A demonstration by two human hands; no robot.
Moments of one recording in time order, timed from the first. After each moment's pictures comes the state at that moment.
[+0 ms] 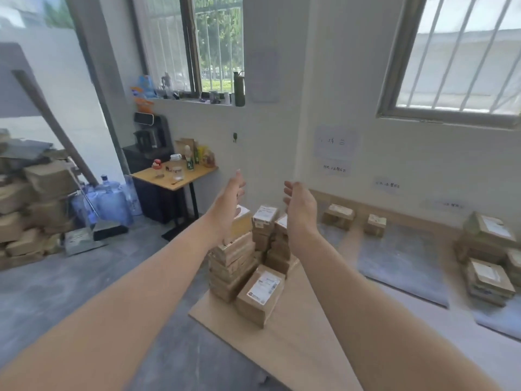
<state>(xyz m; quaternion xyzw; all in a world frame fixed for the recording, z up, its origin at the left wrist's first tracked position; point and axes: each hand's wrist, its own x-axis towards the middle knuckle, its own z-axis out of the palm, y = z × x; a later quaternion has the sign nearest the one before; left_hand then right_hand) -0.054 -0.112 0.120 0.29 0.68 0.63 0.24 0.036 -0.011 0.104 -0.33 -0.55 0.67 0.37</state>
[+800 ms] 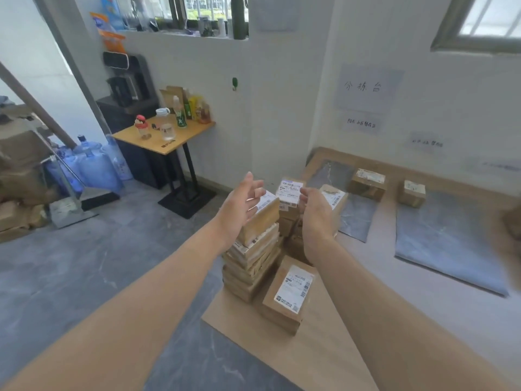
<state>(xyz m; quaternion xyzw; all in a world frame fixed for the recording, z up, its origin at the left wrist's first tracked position) -0.239 -0.045 0.001 0.25 0.66 0.62 0.35 -0.129 0.060 -0.013 -0.46 -0.50 0.65 0.33</state>
